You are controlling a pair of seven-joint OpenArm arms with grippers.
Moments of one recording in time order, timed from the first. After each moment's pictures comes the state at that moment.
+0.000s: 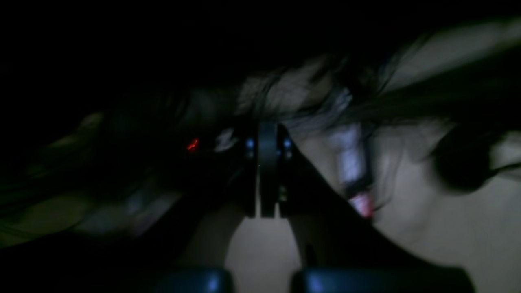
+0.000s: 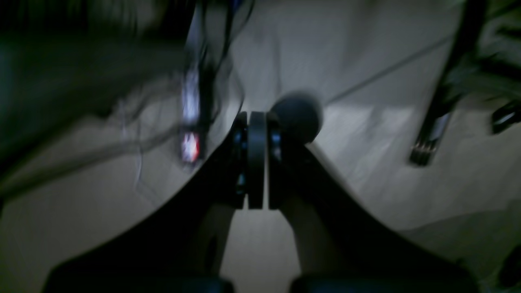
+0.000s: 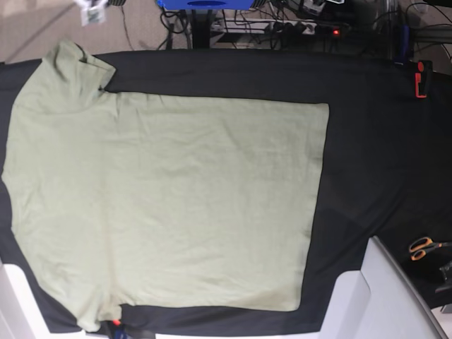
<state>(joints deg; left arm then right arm) 51.3 -14.8 1.4 73.2 -6.4 -1.9 -16.3 -52.7 0.1 5.1 96.5 -5.6 0.0 -21.3</state>
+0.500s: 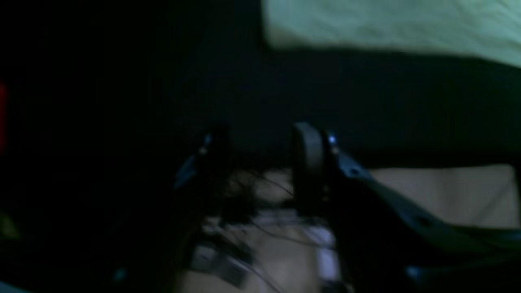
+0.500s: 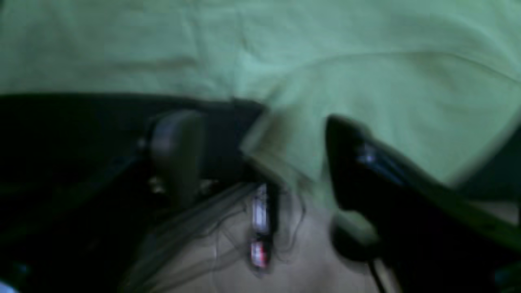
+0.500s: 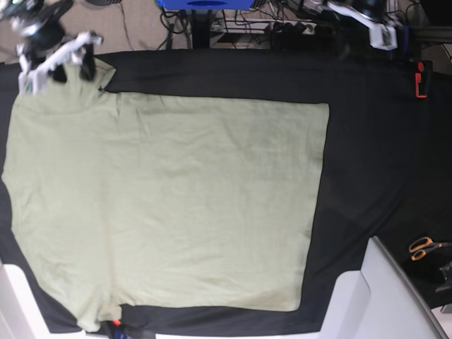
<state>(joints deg) 50.7 -29.2 0.9 89.9 -28.6 -1.4 -15.9 -39.8 9.6 20.2 108.7 31.9 21.7 -34.3</state>
